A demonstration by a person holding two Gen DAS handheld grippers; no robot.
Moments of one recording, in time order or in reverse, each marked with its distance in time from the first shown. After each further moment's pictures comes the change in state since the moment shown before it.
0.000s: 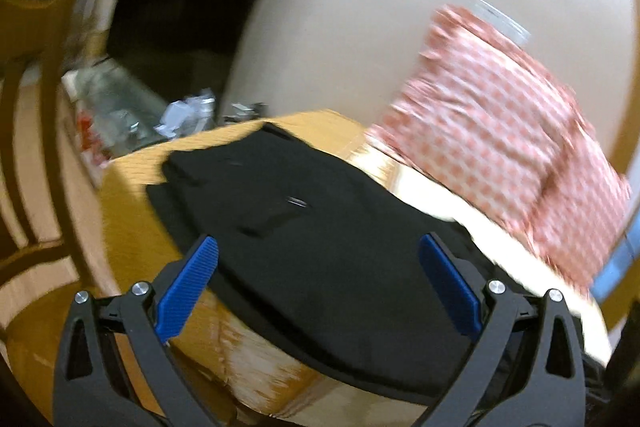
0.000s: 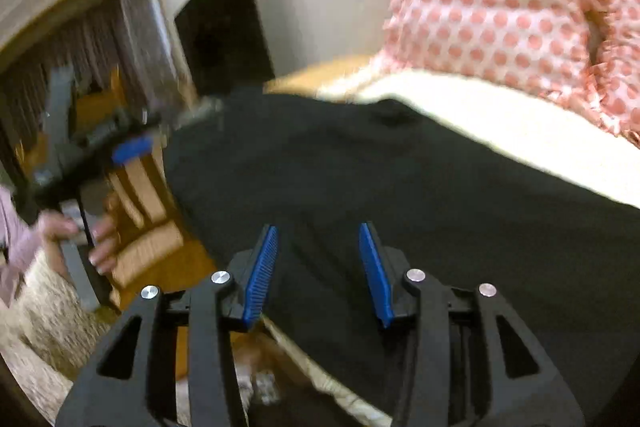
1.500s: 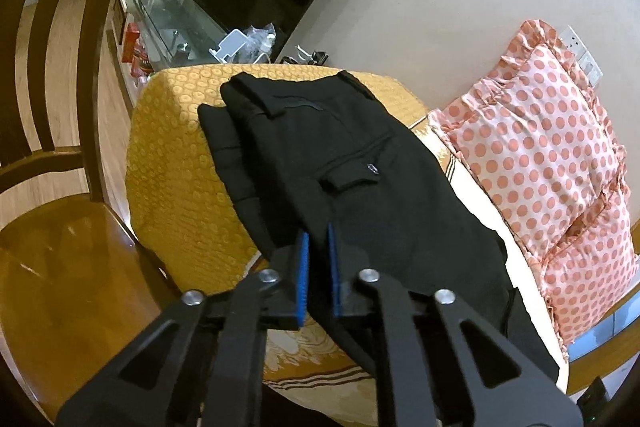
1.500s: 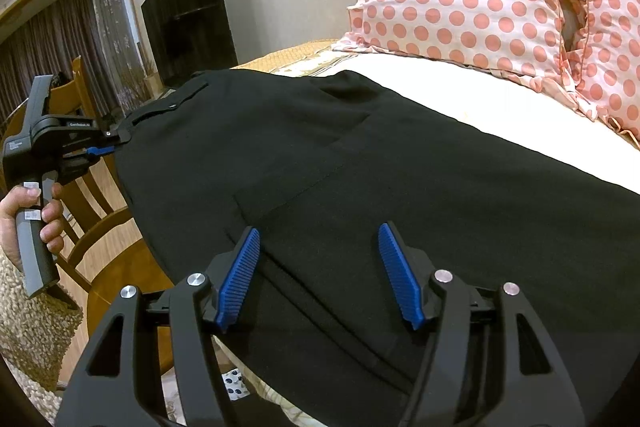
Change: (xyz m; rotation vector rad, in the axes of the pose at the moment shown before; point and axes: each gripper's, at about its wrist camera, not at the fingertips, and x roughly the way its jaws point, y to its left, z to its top) left arm 0.018 0.033 -0.011 -0.226 0.161 0.103; right arm 0.021 -0.001 -0.015 -0.039 0.107 -0.111
